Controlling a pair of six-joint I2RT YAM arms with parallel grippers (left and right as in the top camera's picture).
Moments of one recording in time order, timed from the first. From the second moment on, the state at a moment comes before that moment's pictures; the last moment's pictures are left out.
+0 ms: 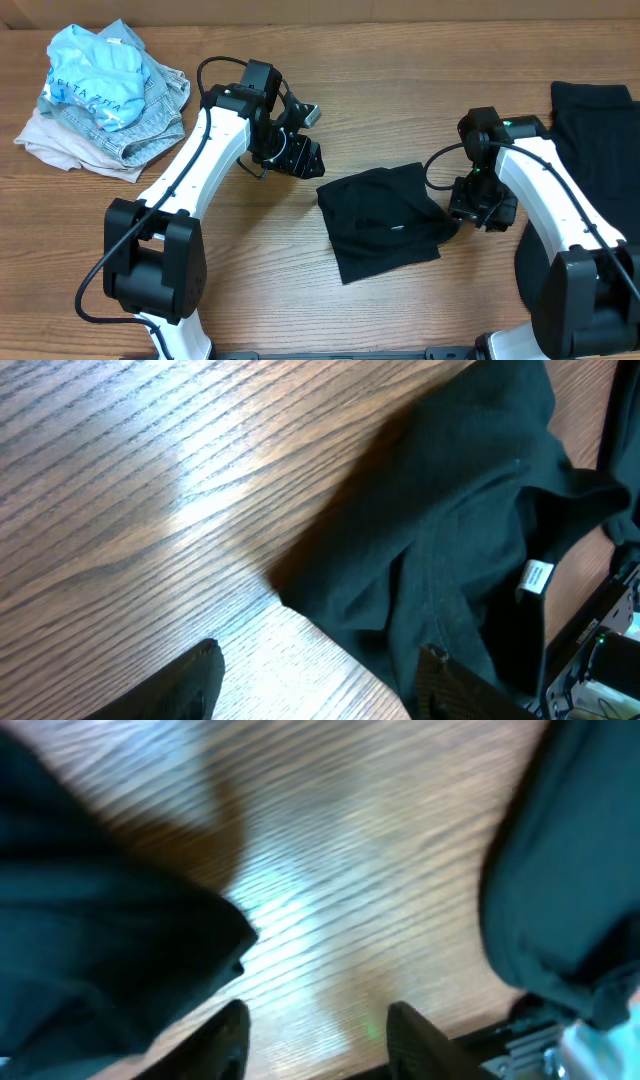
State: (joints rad) left arm -0.29 1.92 1.53 -1.02 0.53 0.09; right arm 0.11 1.68 1.24 -1.35 0.11 0.46
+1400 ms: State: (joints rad) left arm -0.07 1.92 1.64 -1.10 0.50 0.08; right arm 0.51 1.64 1.18 -1.33 -0.46 0.17
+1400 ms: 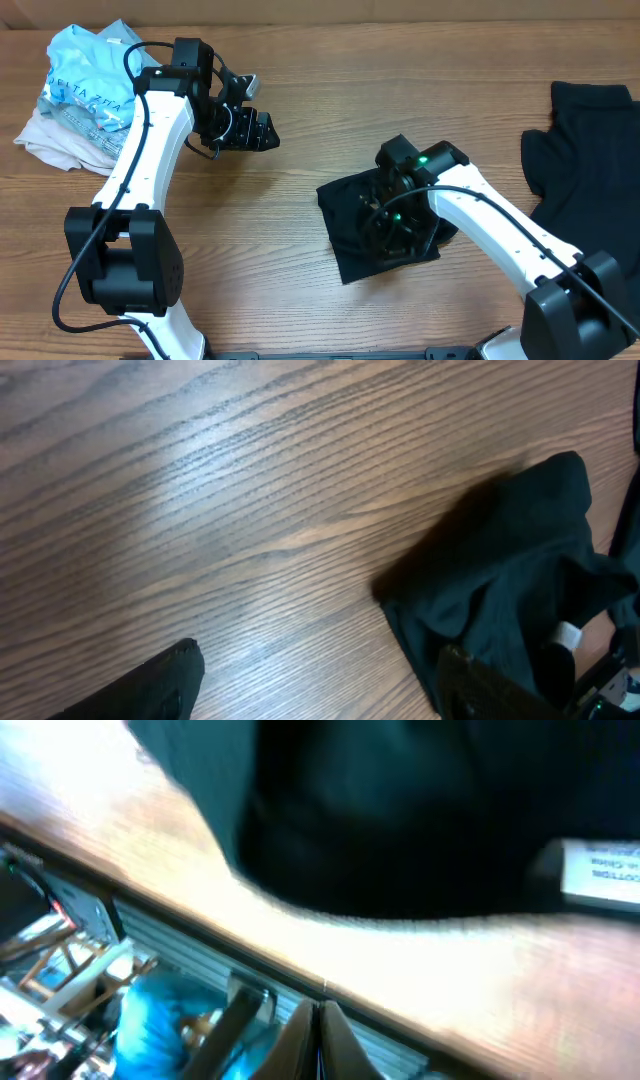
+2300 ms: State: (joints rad) left arm -0.07 1.92 1.64 -1.07 0.50 0.08; right arm 0.58 1.64 1.13 -0.95 -0.47 0.00
